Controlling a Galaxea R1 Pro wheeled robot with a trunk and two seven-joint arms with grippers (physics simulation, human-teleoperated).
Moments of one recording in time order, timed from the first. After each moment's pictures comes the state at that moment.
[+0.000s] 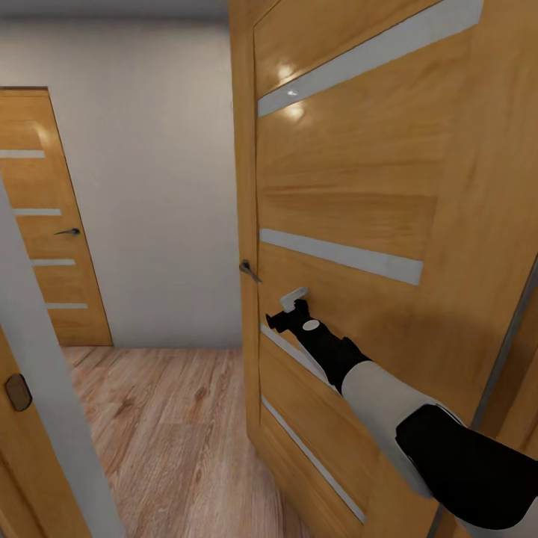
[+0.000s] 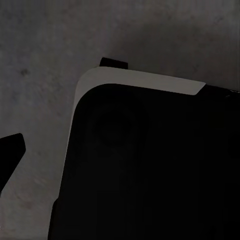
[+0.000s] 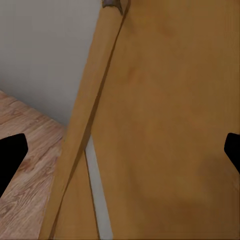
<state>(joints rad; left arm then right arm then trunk) 0.00 0.01 0.01 -0.07 0.21 -0.06 0.01 -1.10 0.17 0.50 -0.40 -0.03 0.10 0.00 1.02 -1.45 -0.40</state>
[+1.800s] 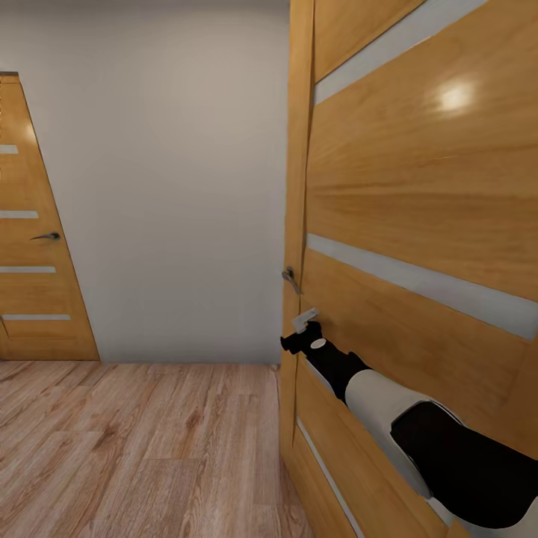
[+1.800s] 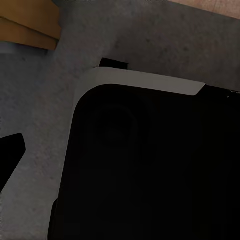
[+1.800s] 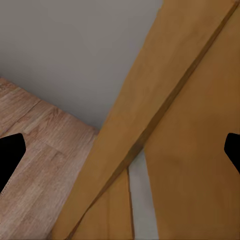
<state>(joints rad) 0.00 0.01 0.01 -0.07 0.21 -0.06 0.01 -1.10 0.17 0.49 -0.18 0.00 0.06 -0.05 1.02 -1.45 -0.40</state>
